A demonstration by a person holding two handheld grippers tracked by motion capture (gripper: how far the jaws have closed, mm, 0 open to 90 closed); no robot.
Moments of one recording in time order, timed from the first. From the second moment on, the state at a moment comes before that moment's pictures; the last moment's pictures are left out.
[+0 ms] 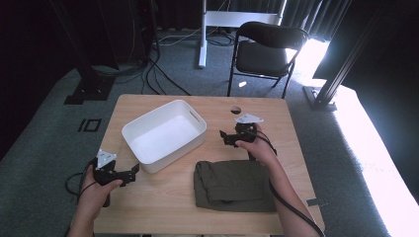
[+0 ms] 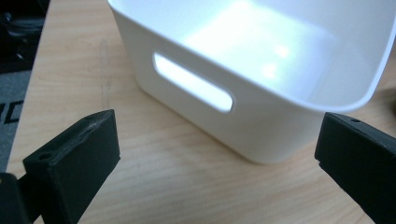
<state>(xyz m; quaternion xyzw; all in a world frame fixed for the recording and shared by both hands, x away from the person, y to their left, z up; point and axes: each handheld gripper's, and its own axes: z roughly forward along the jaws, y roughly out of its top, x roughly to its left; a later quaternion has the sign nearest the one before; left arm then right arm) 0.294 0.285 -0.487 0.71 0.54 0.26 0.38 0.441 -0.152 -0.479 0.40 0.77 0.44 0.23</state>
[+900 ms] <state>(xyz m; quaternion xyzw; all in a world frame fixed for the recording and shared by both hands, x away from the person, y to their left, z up) 0.321 0.274 -0.483 0.67 0.57 0.28 0.39 0.480 -0.079 -0.481 0.36 0.79 0.43 0.24</state>
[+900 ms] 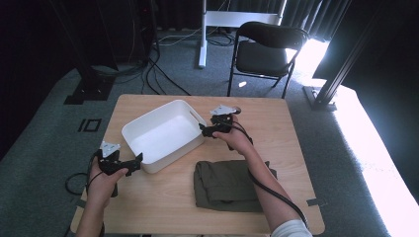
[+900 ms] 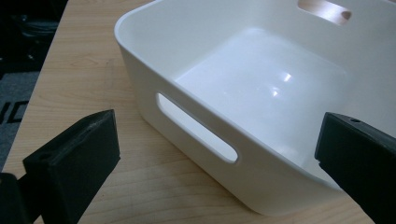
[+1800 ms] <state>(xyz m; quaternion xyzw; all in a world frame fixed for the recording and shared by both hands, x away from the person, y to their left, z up) 0.330 0.262 -0.496 0.67 0.58 0.28 0.37 0.460 -0.099 -0.488 0.37 0.78 0.44 0.24</state>
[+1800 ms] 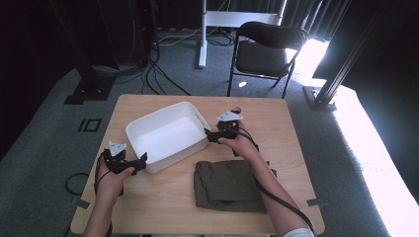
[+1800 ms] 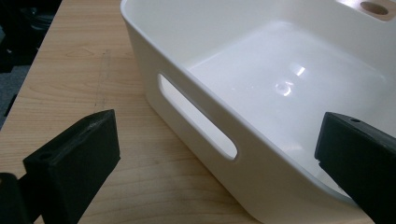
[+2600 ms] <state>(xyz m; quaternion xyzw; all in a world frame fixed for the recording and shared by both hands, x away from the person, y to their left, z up) 0.347 0.260 -0.504 0.67 0.59 0.28 0.36 0.424 -0.116 -0.491 0.38 0.77 0.44 0.25</state>
